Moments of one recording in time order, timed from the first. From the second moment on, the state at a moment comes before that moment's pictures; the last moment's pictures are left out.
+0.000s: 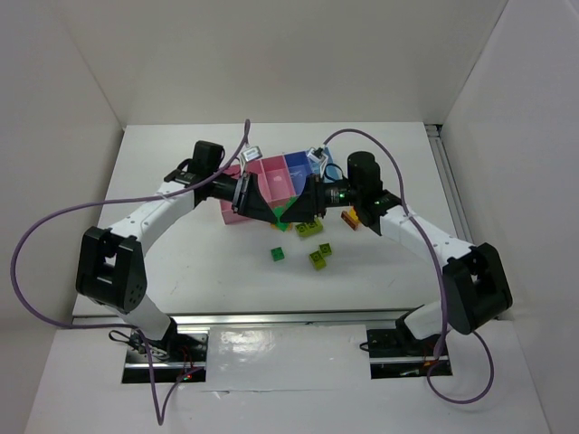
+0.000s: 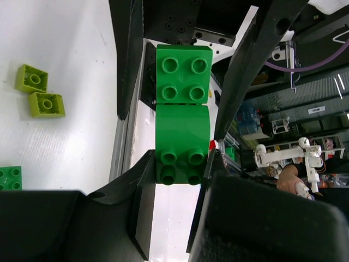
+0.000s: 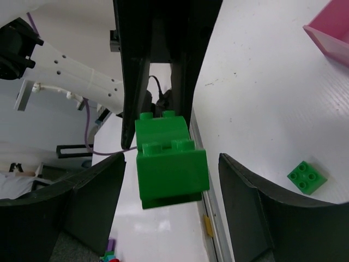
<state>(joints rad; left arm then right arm) -0.30 1.60 1.23 -0.40 1.37 -0.23 0.46 1.42 0.97 0.18 -1.03 0.60</state>
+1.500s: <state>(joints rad) -0.21 1.74 1.44 -0.51 0.86 -0.28 0.37 1.44 0.97 -0.05 -0.83 0.50</state>
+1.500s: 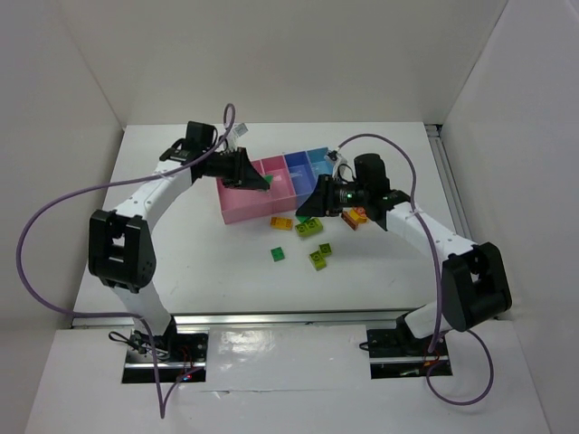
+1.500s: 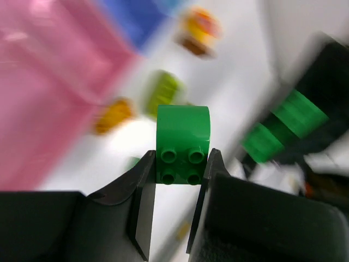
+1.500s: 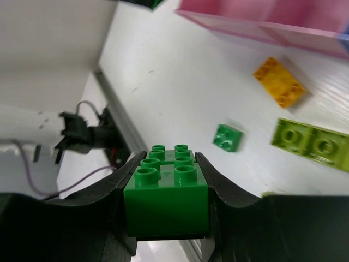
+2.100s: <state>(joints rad) -0.23 1.93 1.66 -0.70 0.32 -0.31 0.36 1.43 0.98 -0.24 -0.53 0.42</state>
